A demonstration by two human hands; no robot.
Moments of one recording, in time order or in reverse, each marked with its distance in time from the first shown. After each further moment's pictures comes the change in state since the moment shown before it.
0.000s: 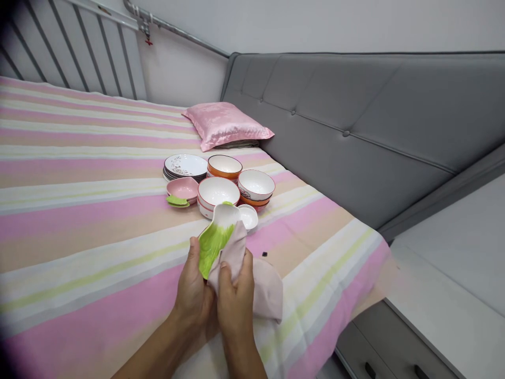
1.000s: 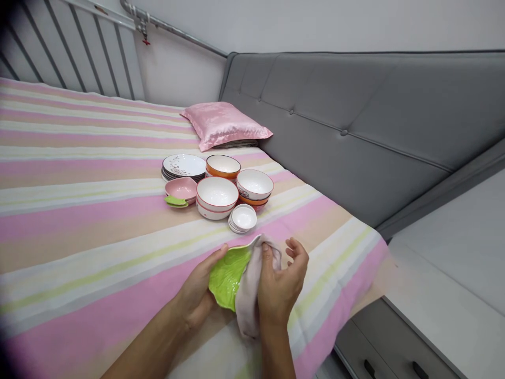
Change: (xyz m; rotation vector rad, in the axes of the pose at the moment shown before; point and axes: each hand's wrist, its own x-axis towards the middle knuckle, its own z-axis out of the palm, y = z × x) left_hand 0.003 0.007 -0.008 0.041 -0.232 -0.549; right_hand 0.030 -0.005 -0.049 -0.406 0.621 -0.326
